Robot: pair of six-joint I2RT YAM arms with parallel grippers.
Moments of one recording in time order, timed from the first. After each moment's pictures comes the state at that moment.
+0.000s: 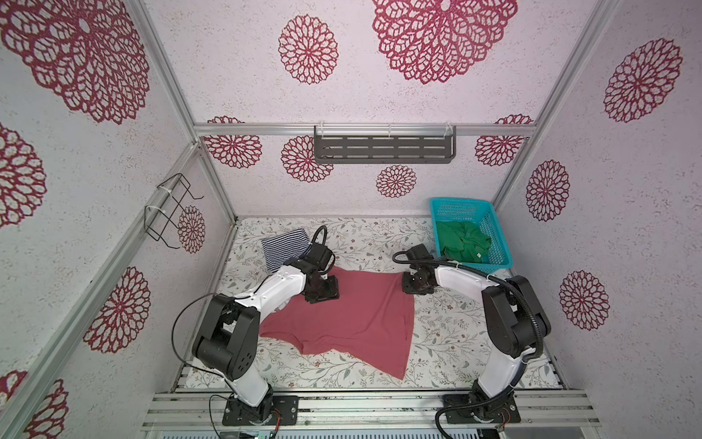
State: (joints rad) left arm -0.44 1.73 1.21 -0.69 0.17 -0.54; right arm 0.49 1.80 1.18 -0.56 0.04 0.46
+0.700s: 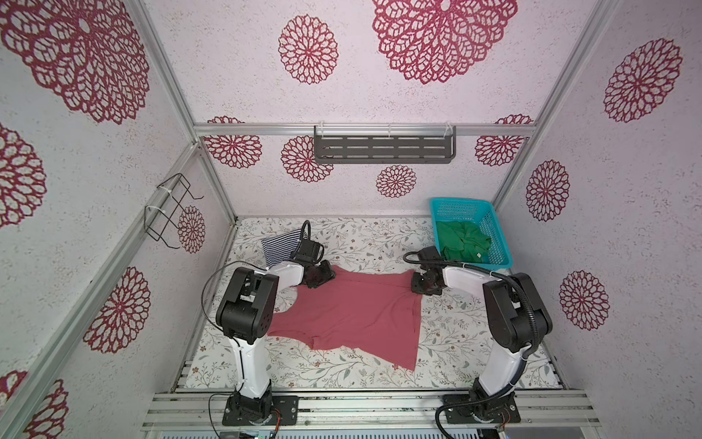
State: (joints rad) left arm -0.28 1.97 1.16 -0.19 0.23 -0.69; right arm 0.33 1.83 1.11 -0.48 0.05 0.44
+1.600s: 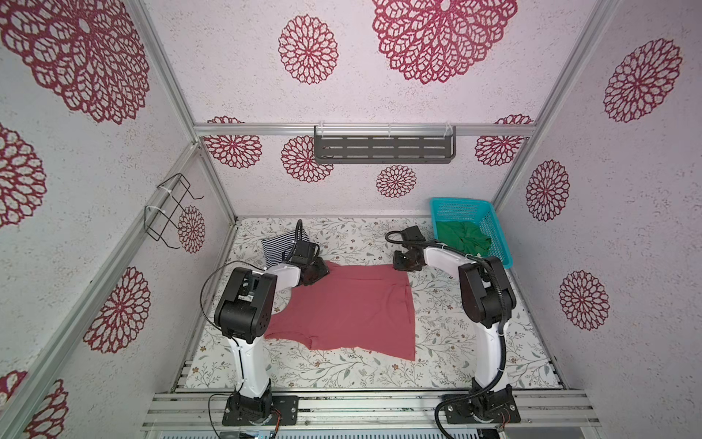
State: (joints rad) left arm -0.25 1.97 1.13 -0.07 0.09 -0.76; right arm 0.37 2.16 1.58 -0.47 -0.01 0.39
